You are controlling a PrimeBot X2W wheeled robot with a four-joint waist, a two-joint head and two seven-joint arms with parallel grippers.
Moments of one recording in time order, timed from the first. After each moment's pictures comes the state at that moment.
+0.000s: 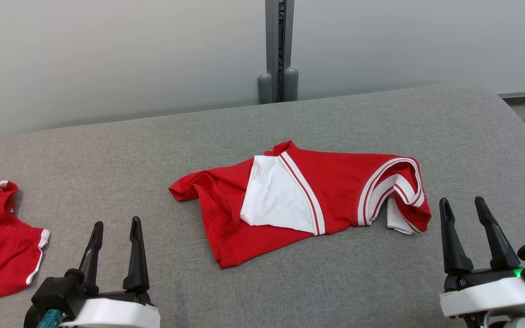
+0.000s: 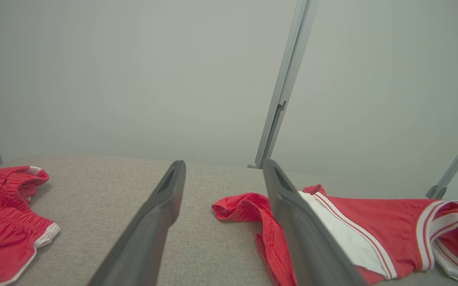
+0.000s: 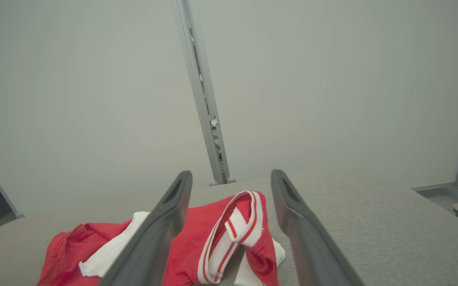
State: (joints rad) left arm 0.04 0.17 -0.19 0.05 -0.45 0.17 -0.26; right arm -0.03 -0.09 0.03 0.11 0.31 0.13 -0.26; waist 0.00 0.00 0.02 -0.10
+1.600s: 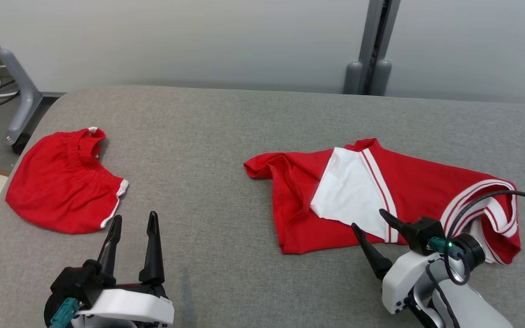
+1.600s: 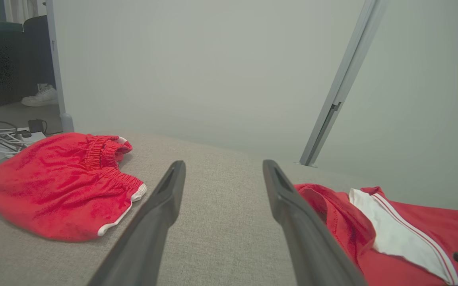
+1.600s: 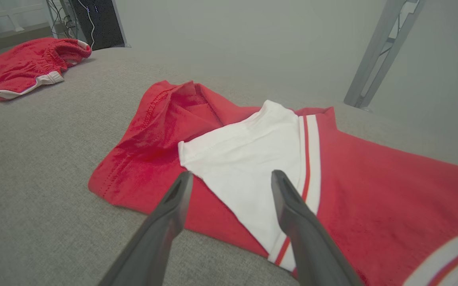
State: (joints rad) left arm -0.01 0.06 -0.12 0.15 -0.36 0.05 -0.26; right arm -0.40 -0.18 0.53 0.67 0.30 0.13 -0.22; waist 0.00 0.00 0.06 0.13
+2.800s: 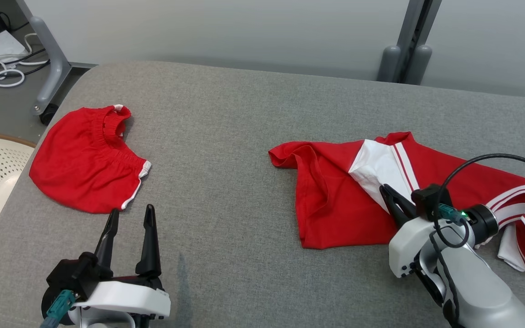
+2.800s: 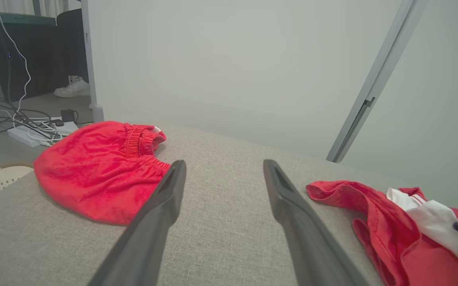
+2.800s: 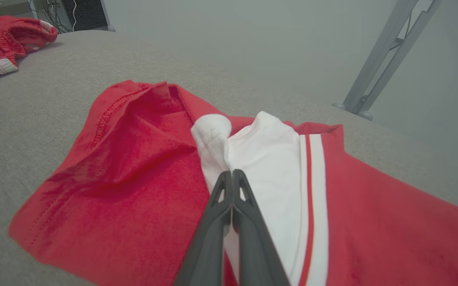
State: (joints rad) left arm -0.05 0.05 -0.09 0.19 -0.35 0.02 -0.26; right arm -0.59 -0.12 0.44 0.95 0.19 0.13 -0.26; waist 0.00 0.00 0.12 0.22
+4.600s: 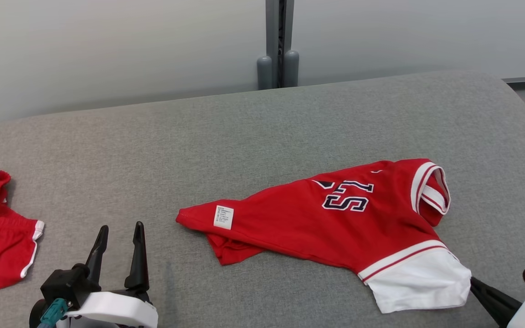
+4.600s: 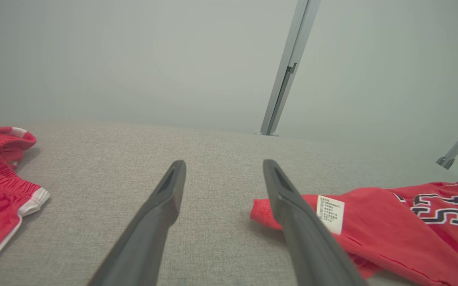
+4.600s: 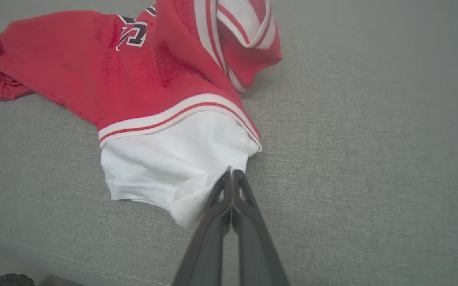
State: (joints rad) left arm -0.03 0.09 -0.07 0.26 -0.35 0.01 -0.26; right arm -0.06 -0.70 0.54 0.25 0.84 0.13 0.01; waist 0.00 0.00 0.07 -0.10
